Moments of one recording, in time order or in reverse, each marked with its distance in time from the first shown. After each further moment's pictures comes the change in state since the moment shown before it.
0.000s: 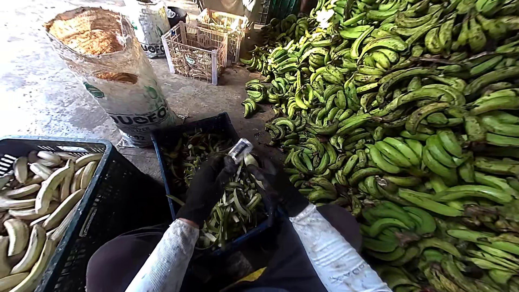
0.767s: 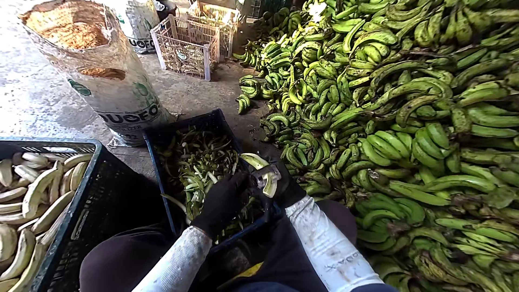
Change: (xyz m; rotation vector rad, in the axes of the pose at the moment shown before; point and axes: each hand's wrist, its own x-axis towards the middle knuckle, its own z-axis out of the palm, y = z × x) left_hand -0.024 0.020 0.038 0.283 -0.286 0.174; right_hand -0.017 0.030 -0.007 0.838 0.061 0.119
